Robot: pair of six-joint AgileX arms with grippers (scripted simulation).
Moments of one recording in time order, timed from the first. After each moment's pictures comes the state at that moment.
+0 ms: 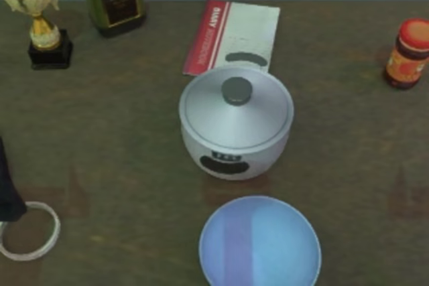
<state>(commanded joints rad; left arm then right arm) 0.00 0.00 0.00 0.00 0.00 0.00 0.00 0.00 0.00 0.00 0.00 0.00</state>
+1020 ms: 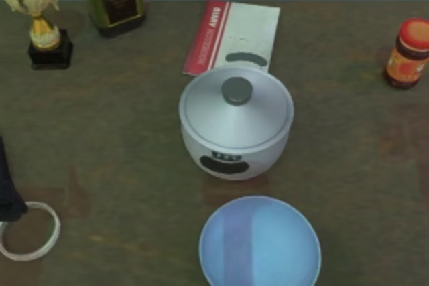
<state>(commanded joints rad) 0.00 0.00 0.00 0.00 0.00 0.00 -0.07 0.93 0.90 -0.61 0.01 -0.12</state>
